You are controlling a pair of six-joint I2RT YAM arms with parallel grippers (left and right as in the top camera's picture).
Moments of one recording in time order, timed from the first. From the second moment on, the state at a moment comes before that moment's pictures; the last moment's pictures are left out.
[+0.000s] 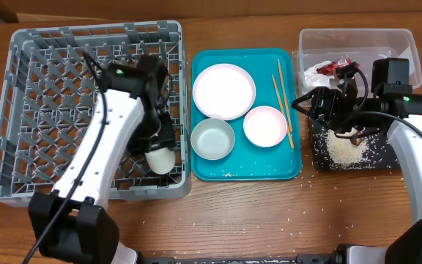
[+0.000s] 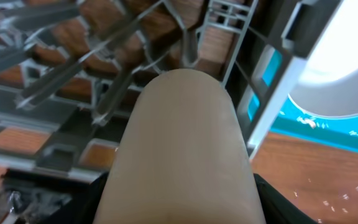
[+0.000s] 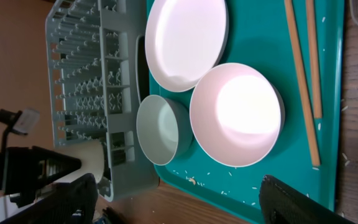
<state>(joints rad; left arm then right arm) -0.25 1.70 1.51 -1.49 0.04 -0.53 -0.10 1.51 1.22 -0.89 -0.80 0.20</state>
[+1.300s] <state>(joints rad) -0.45 1.74 1.77 -1.29 0.10 -0.38 -0.10 1.51 1.22 -0.90 -0.79 0.20</state>
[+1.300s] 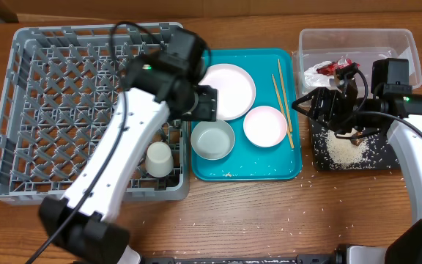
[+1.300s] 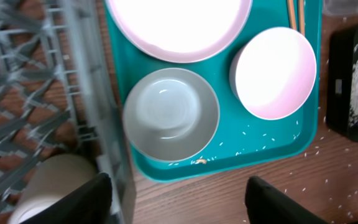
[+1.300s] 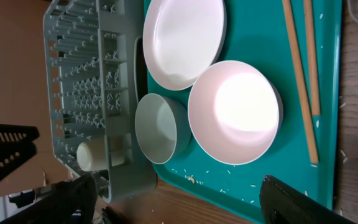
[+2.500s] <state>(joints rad) -0.52 2.11 1.77 -1.22 0.16 -0.33 -0.10 1.51 1.22 -0.90 -0.76 0.20</state>
